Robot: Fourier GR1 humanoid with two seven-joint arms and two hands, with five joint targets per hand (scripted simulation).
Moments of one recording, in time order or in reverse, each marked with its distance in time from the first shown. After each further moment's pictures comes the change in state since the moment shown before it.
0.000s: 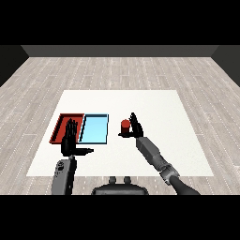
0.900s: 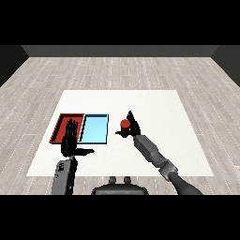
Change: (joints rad) left arm 0.011 -0.012 -0.010 -0.028 0.011 0.001 0.017; right arm -0.081 0.000 0.143 0.055 -0.163 -0.050 0.001
